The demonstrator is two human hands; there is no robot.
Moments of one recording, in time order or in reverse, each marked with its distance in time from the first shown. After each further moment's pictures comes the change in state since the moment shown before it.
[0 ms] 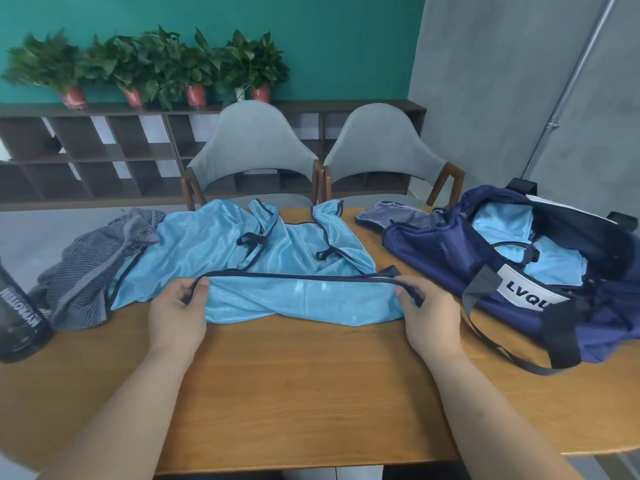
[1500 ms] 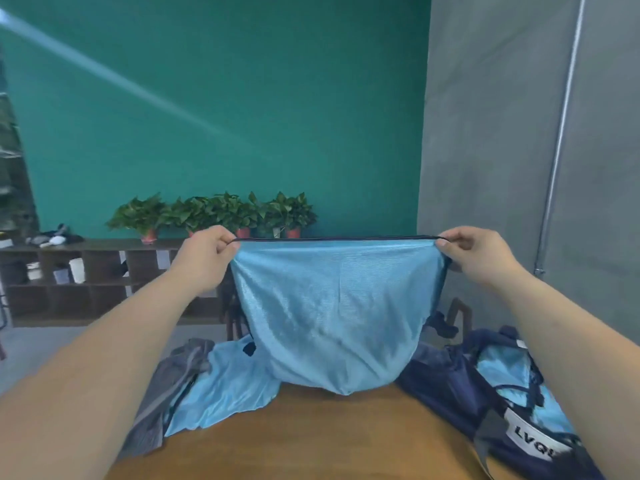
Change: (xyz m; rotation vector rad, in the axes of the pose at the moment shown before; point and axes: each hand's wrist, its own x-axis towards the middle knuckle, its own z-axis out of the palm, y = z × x) left_hand 0.101 0.321 -0.096 0.480 -0.095 0.478; right_hand 0.167 -0.232 -0.186 0.212 0.019 -0.251
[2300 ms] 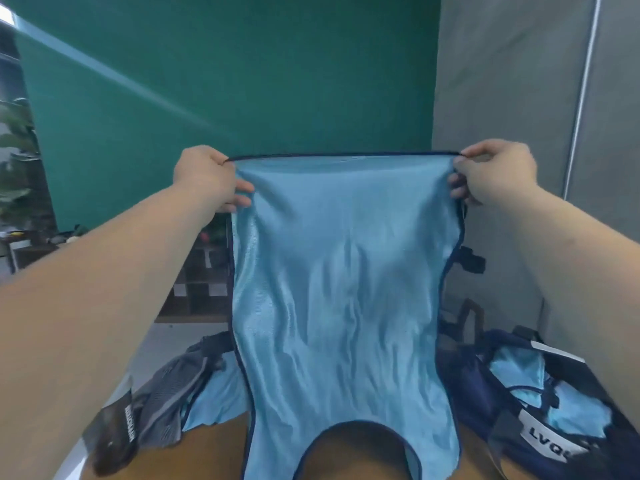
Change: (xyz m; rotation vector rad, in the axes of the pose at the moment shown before) left_hand 0.033 0.096 -0.082 -0.520 0.198 -0.255; right_hand 0.025 -0.138 -0.018 0.124 0.201 0.050
